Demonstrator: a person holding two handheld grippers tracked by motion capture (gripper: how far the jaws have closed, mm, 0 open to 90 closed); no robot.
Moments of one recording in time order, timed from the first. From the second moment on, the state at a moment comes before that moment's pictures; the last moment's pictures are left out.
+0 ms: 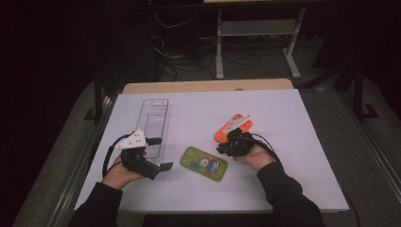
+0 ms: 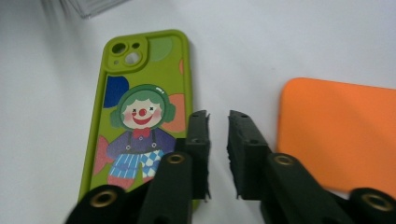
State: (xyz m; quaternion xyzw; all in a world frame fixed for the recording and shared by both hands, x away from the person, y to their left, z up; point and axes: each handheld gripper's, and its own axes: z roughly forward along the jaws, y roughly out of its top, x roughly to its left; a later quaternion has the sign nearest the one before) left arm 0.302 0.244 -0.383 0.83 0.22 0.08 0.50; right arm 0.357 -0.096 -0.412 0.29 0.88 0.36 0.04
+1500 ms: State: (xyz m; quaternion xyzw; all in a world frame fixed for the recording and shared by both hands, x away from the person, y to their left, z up) left arm 0.302 0.245 -0.386 0.83 0.22 0.09 0.50; right arm 0.284 -0.206 -0.412 0.36 0.80 0.45 0.14
